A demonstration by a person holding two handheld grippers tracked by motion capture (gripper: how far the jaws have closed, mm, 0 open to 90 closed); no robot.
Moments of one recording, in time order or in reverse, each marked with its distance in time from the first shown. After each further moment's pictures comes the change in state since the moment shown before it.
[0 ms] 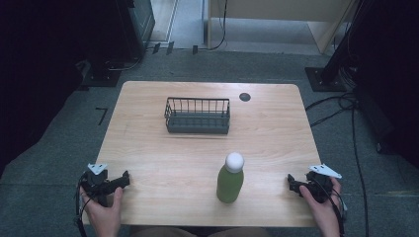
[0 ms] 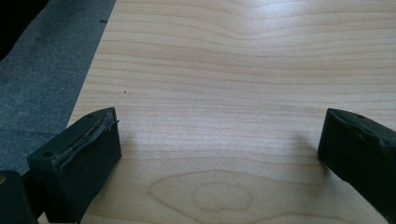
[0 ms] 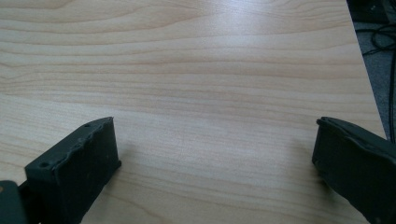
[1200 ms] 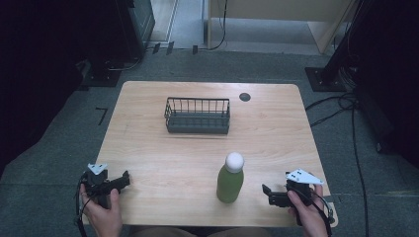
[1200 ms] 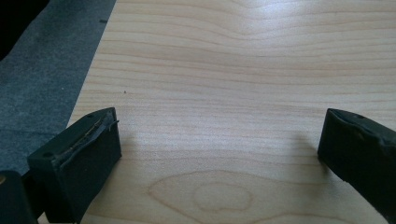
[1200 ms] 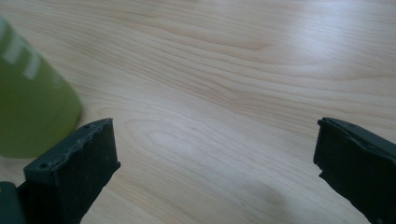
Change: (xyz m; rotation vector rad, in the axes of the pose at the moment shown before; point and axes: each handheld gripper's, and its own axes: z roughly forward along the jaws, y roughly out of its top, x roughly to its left) left arm 0.000 0.000 0.000 0.000 0.000 -0.001; right arm 0.077 0.010 -0.041 -0.063 0.321 -0.159
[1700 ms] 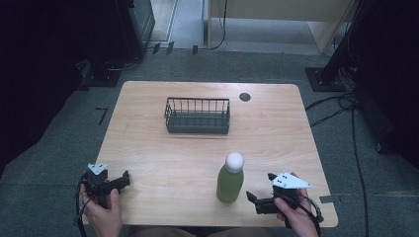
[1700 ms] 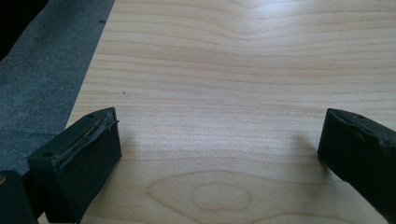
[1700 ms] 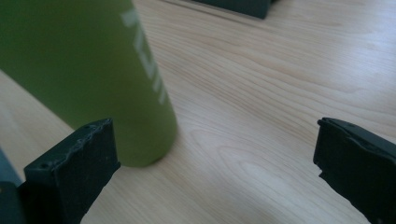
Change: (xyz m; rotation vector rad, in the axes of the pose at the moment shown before) left arm 0.000 0.000 0.000 0.001 -0.003 0.004; right arm 0.044 0.014 -0.006 -0.048 0.179 -0.089
